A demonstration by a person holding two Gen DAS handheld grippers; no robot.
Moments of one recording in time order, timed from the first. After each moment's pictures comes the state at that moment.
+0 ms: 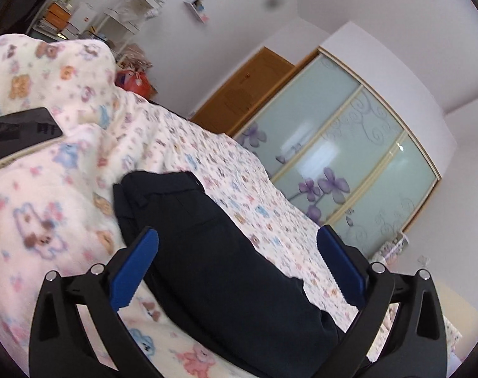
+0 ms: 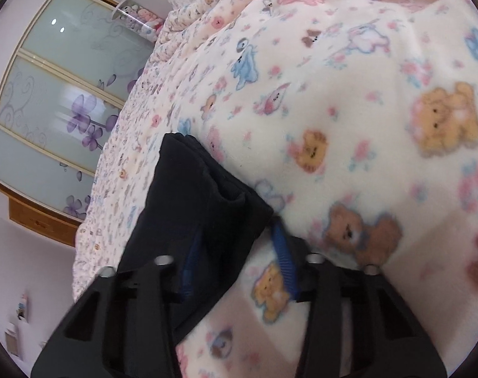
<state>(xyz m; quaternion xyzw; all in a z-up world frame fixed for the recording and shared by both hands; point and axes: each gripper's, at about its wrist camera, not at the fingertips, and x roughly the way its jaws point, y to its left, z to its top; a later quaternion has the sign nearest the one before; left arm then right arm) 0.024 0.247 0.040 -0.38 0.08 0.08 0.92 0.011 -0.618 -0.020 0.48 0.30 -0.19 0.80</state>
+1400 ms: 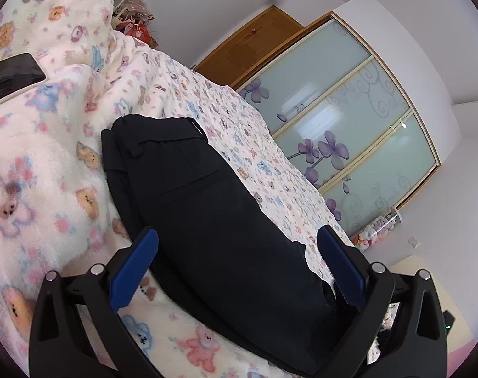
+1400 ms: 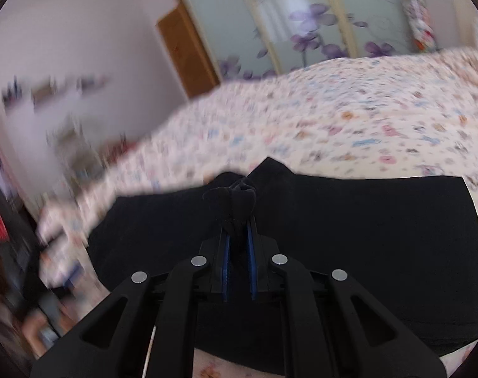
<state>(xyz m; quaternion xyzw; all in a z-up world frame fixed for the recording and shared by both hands) 0.047 0.251 0.016 -0.42 0.17 0.03 0.89 0.121 -0.153 0.061 0.10 0.33 0.19 0.92</state>
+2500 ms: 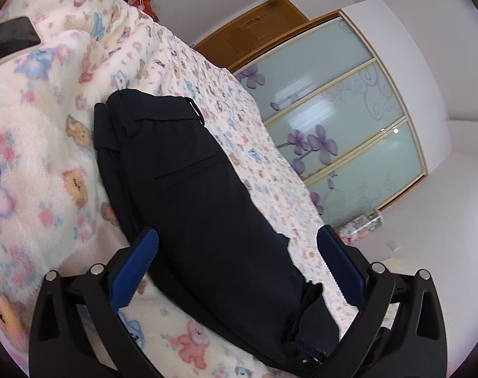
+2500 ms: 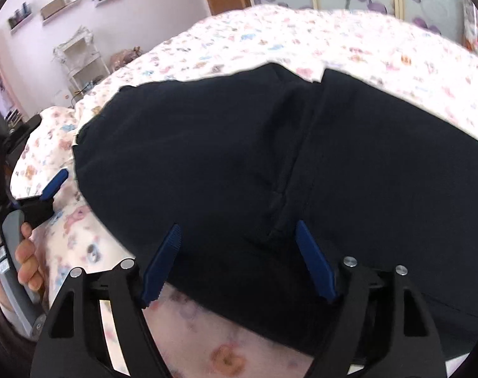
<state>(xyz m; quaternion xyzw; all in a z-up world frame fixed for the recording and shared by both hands) 0.054 0.267 0.003 -0.48 0.18 -0.01 0.86 0.119 -0.097 0.021 0.02 0.44 0.25 0.86</state>
